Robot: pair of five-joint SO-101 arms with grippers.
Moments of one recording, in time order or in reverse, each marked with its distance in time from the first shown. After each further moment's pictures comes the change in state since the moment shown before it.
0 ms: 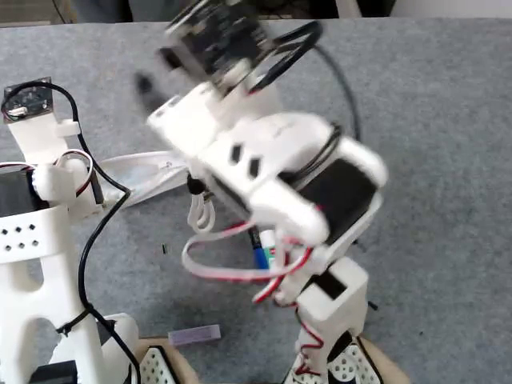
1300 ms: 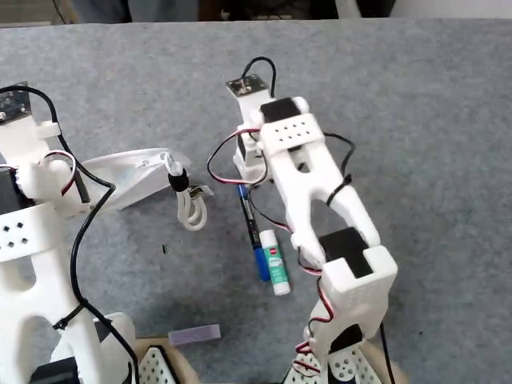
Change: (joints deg) left arm -5.5 0.3 0.0 0.0 0.1; right arm 16.9 0.0 89.9 -19.6 -2.9
